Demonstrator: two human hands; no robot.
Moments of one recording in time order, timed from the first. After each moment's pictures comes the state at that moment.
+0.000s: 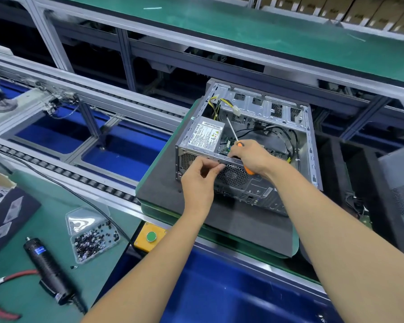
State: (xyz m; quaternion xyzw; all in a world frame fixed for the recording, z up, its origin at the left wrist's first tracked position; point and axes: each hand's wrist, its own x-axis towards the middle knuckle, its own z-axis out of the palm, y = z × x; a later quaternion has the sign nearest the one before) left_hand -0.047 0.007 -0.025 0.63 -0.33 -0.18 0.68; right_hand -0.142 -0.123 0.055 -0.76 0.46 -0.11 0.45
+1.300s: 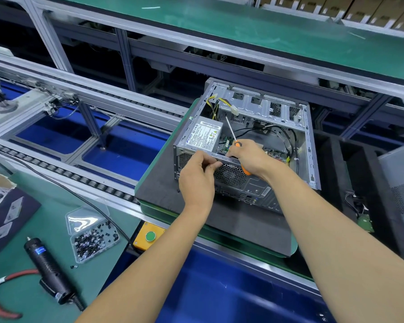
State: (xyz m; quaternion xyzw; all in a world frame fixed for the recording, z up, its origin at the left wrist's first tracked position) left_hand -0.052 0.010 -0.001 0.72 -0.34 -0.11 0.60; right_hand -0.144 -0.120 0.055 -0.76 0.46 -0.12 0.44
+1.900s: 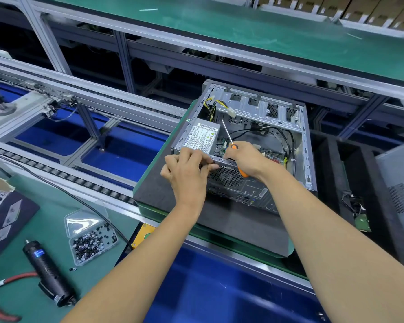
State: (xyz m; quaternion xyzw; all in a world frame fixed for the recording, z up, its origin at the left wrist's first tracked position) left_hand -0.037 0.007 -0.003 0.80 -0.40 0.11 0.43; right_hand -0.144 -0.125 0.051 -0.77 0.44 -0.11 0.45
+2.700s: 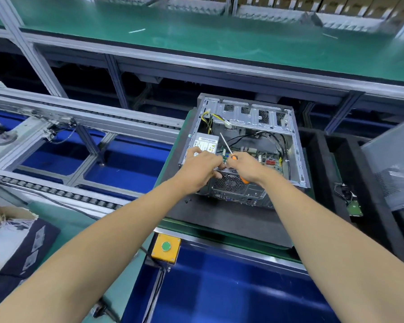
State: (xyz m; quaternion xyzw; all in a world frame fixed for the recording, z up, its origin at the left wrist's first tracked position) left_hand 0.031 -0.029 0.037 0.62 -0.76 -0.07 0.20; right_hand -0.140 -0.112 0.063 -0.77 0.47 -0.09 0.43
